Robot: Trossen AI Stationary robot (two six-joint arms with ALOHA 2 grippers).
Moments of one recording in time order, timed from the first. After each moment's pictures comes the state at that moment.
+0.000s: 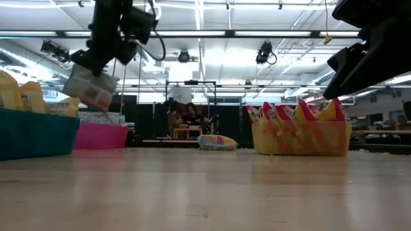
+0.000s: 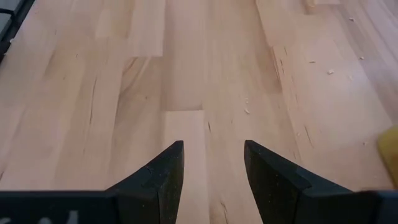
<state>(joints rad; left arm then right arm) 0.44 1.44 1.24 -1.50 -0.89 0.25 0.63 1.34 0.59 -0.08 0.51 0.48</state>
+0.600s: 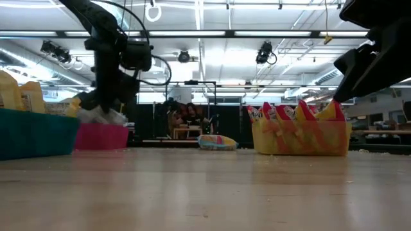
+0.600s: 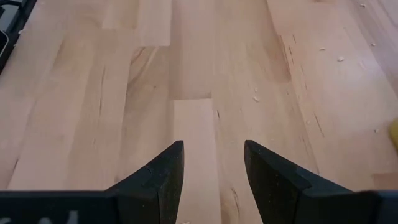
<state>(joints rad) 0.56 1.44 0.84 -0.76 -0.84 0.86 0.66 1.34 0.59 -0.12 0.50 0.53</state>
